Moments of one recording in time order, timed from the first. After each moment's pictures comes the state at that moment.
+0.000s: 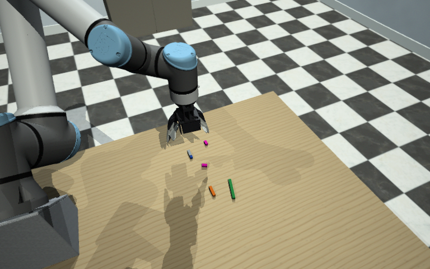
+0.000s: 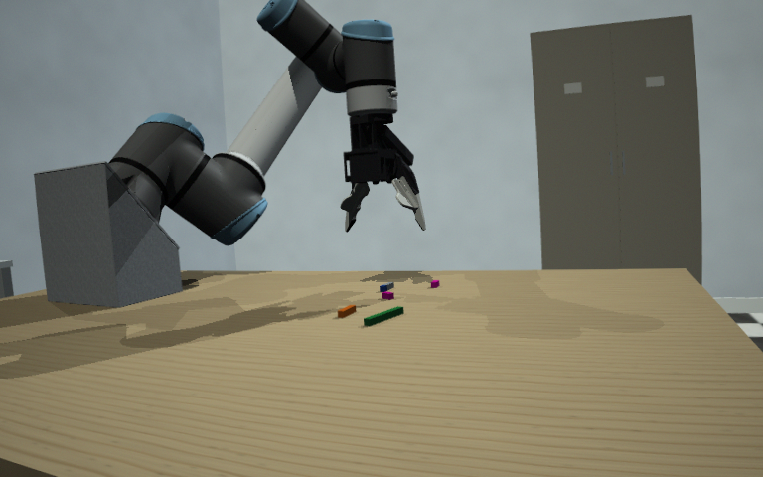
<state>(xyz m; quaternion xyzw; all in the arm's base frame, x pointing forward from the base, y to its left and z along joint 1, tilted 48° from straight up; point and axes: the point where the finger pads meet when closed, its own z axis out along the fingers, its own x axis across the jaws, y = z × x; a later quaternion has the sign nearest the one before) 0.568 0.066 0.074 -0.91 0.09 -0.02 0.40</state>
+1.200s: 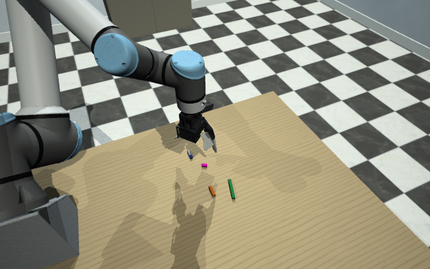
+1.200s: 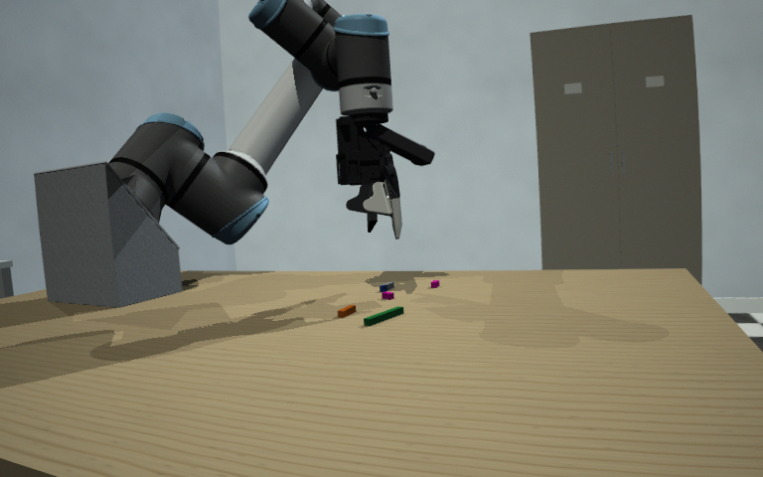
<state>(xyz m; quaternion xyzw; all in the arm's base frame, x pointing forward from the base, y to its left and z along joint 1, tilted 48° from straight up) 0.584 0.035 0.038 -0.81 0.42 0.13 0.39</state>
